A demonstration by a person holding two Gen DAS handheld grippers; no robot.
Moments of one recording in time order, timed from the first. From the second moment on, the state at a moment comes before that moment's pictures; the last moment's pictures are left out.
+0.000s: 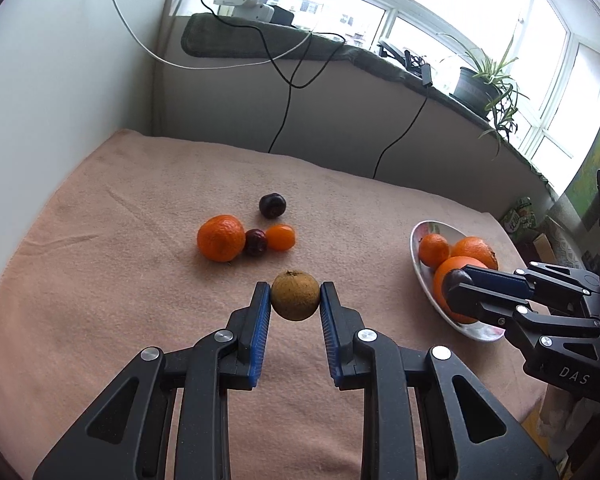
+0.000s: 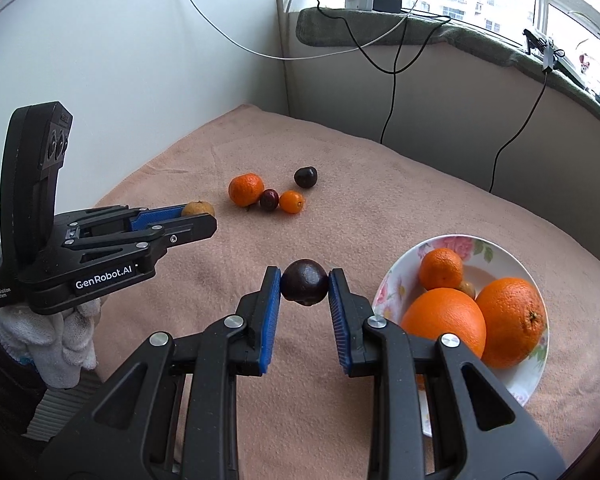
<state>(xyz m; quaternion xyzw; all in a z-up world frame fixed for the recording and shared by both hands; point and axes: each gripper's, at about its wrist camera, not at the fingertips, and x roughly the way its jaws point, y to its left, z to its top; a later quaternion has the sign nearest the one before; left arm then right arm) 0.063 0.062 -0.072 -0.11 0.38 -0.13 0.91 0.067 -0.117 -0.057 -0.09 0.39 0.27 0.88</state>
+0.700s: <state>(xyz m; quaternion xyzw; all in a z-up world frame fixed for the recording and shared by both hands) 0.043 -0.022 -0.056 -0.08 0.37 -0.23 0.90 0.033 -0.205 -0.056 -0.01 0.38 0.20 0.90</state>
